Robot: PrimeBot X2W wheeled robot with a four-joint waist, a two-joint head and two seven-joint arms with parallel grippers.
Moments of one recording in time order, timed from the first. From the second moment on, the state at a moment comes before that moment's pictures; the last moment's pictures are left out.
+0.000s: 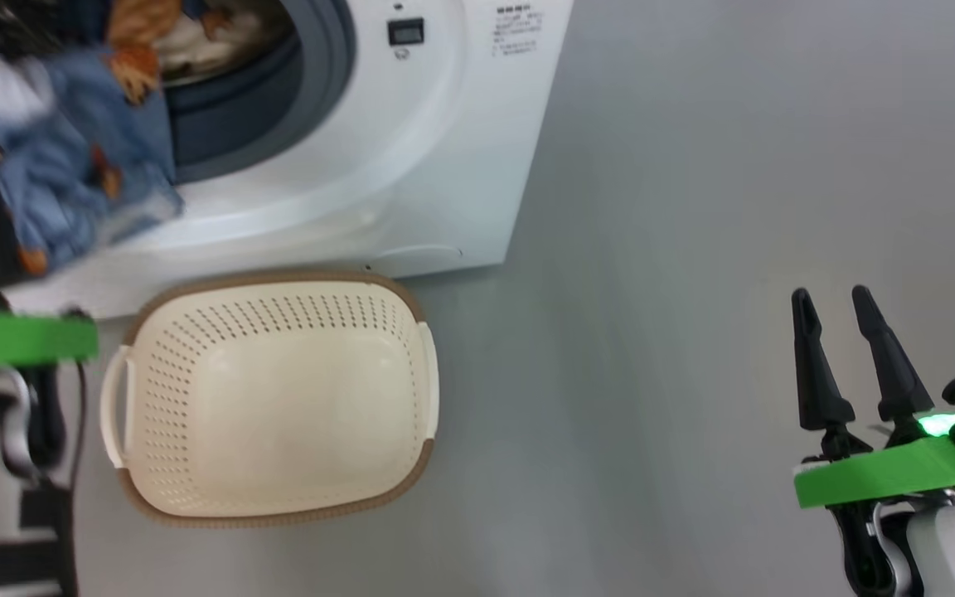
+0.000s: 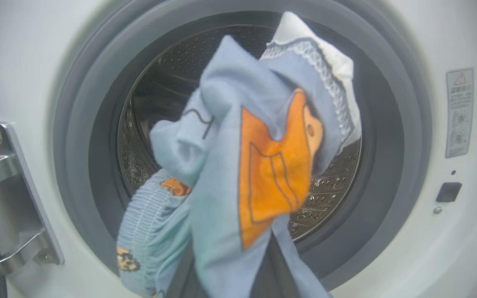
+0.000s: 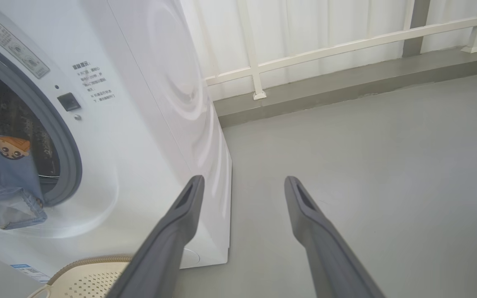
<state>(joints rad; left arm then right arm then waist) -0.56 0.21 0.11 0.31 -0.26 -0.12 -0.26 -0.13 -0.14 0.03 0.11 0.44 0.13 -0.25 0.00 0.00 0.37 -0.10</state>
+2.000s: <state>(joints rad) -1.40 0.45 -0.01 1.26 -0.09 -0.12 -0.17 -0.30 -0.05 0.13 0.10 0.44 0.13 -0.25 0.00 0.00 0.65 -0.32</state>
